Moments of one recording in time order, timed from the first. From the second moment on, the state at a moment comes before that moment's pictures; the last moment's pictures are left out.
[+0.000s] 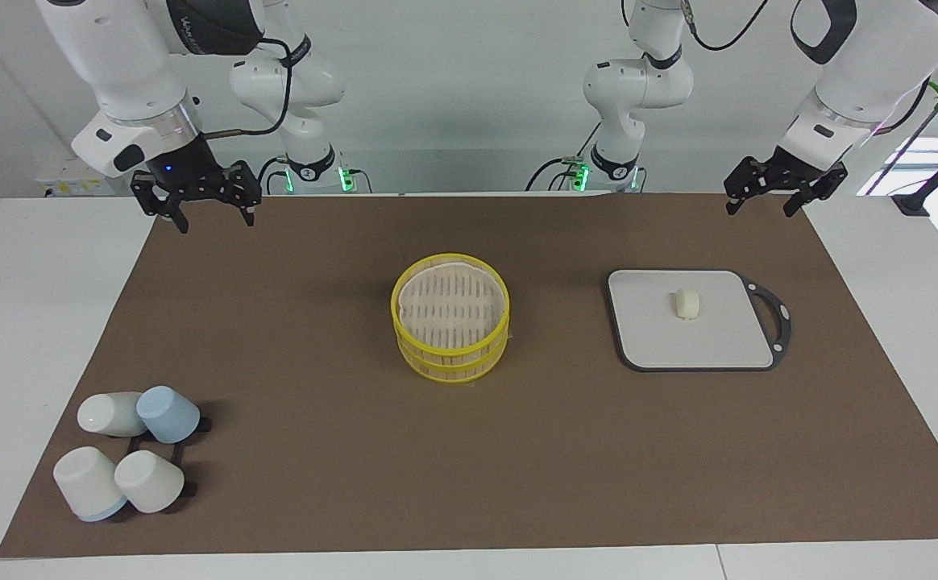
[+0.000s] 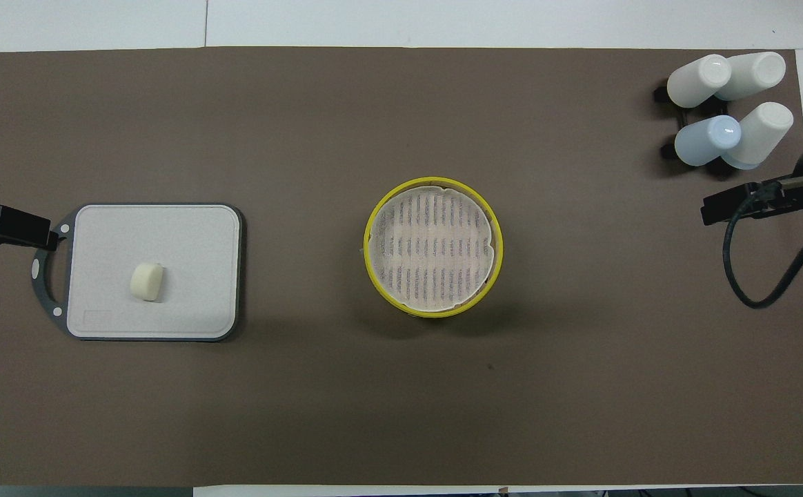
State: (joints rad) left arm -0.07 -0.04 0.06 -1.63 -0.01 1.52 0.10; right arm 0.04 -0.02 0.00 -1.61 -0.01 1.58 -0.08
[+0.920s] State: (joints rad) left arm -0.07 -0.13 0.07 -2.05 -0.01 1.90 0.13; right arm 0.49 0.28 0.08 -1.48 0.01 1.81 0.42
